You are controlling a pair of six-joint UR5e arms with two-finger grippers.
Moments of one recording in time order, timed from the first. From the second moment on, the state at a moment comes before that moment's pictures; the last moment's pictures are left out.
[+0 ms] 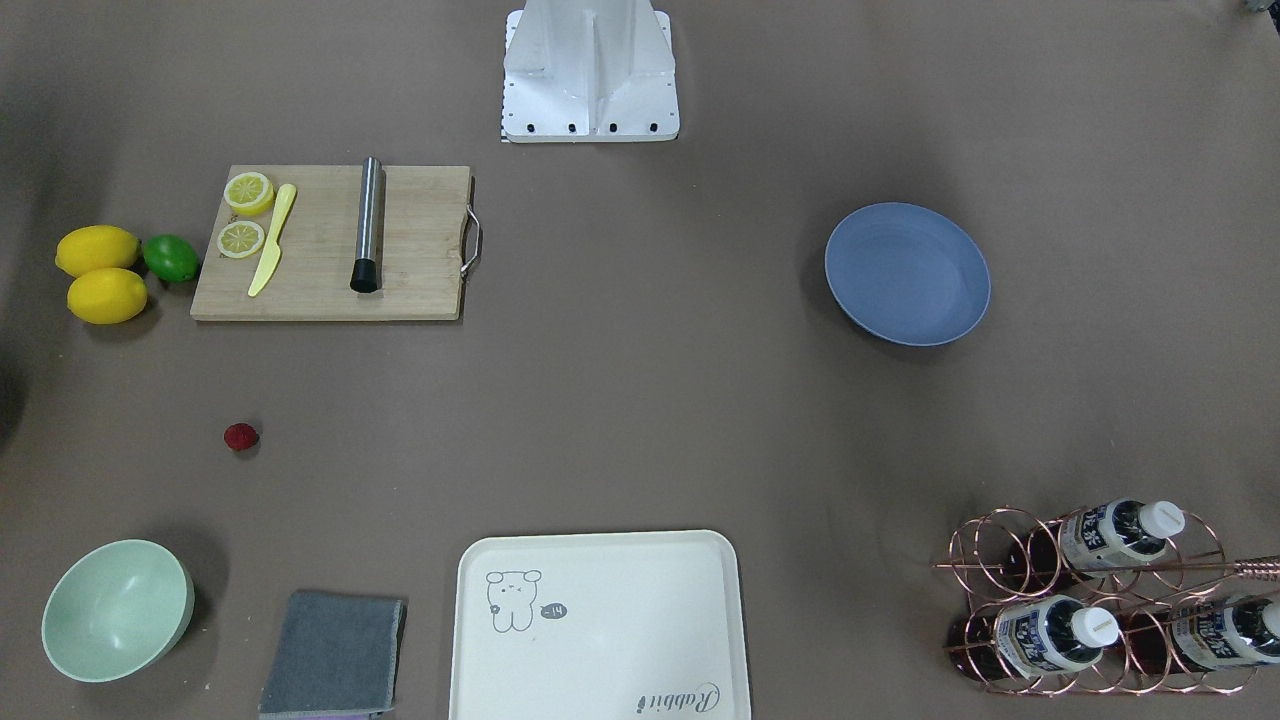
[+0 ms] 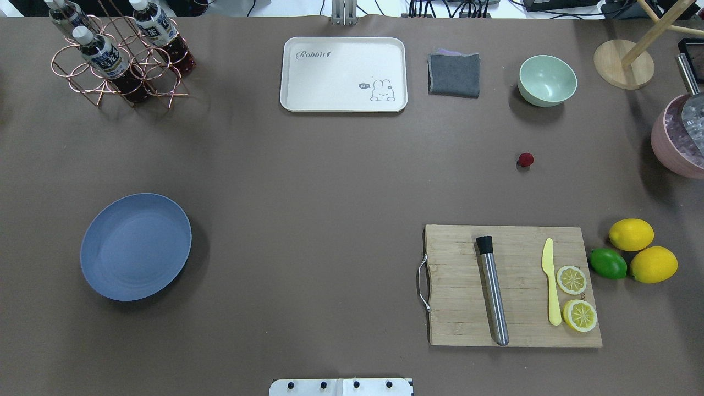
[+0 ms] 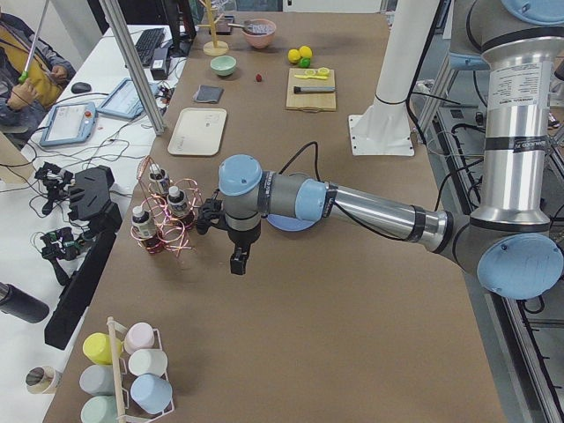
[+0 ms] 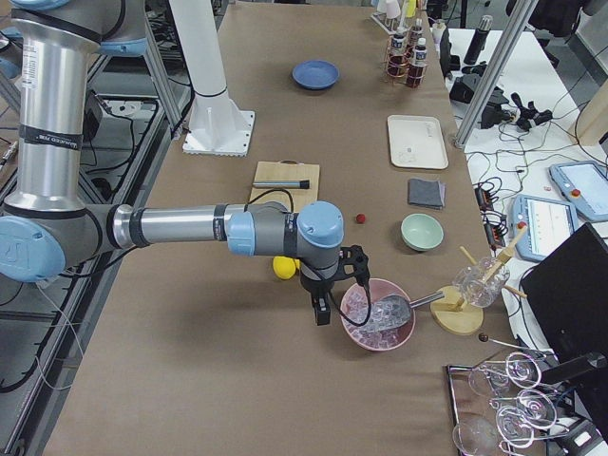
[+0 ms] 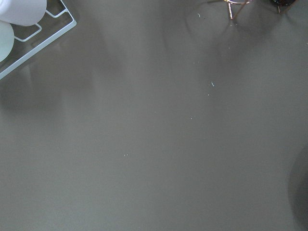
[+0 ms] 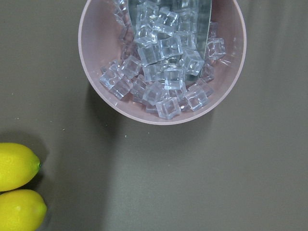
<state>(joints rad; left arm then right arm) -1.52 -1.54 -1.86 -1.49 -2.33 0.03 1.58 -1.73 1.82 -1.64 2.30 -0.20</state>
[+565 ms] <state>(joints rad) -1.52 -1.54 -1.84 -1.52 -2.32 0.03 1.58 -1.72 1.82 -1.64 2.29 -0.20</state>
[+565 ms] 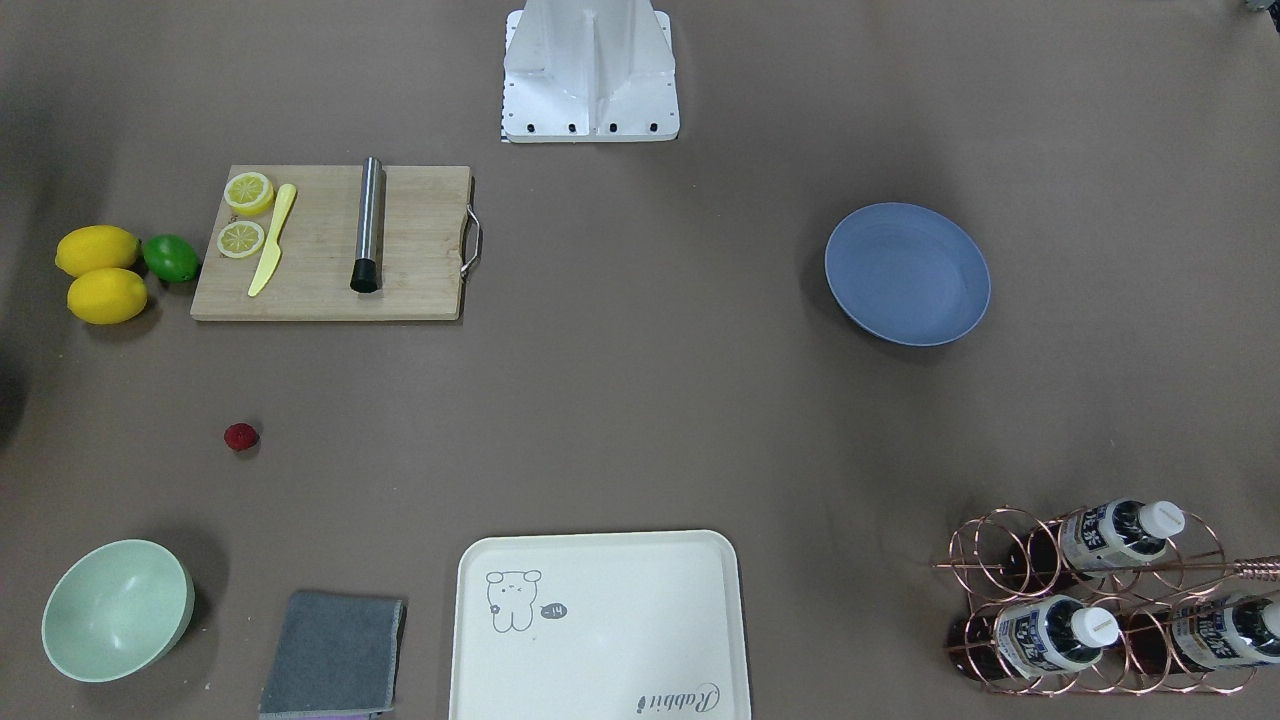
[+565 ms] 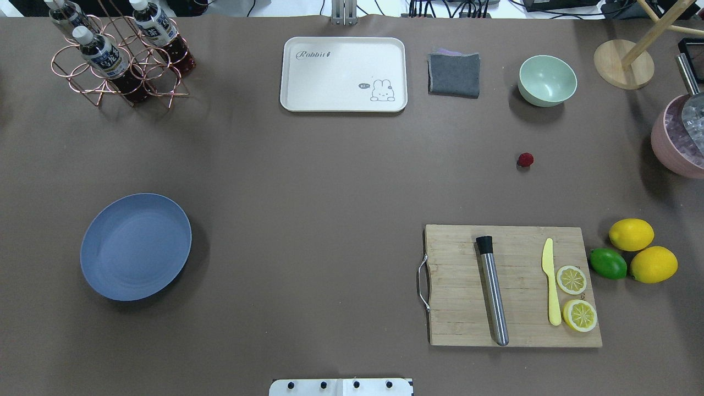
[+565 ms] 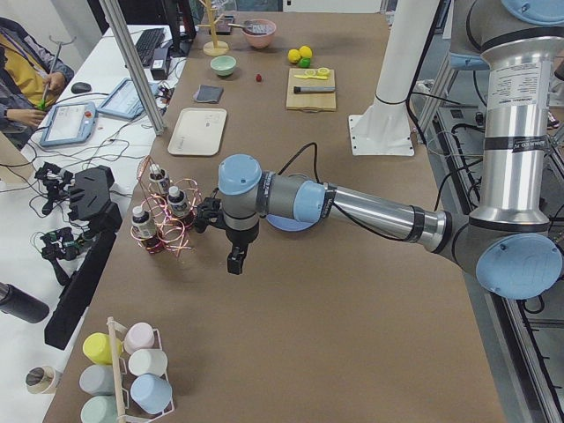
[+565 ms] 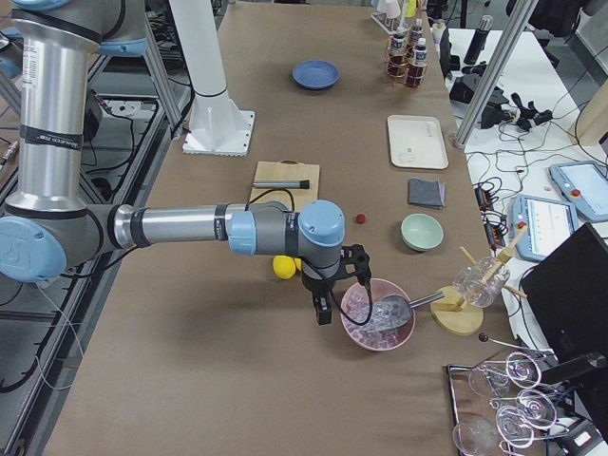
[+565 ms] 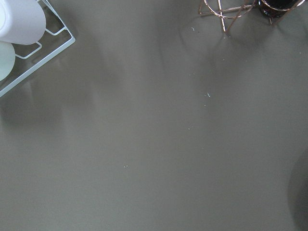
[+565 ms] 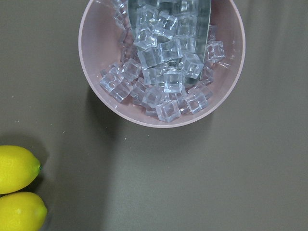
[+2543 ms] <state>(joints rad) -1.52 -1.52 -1.80 -1.59 -2.30 0.02 1.58 -1.73 1.80 -1.64 2.32 -0.20</state>
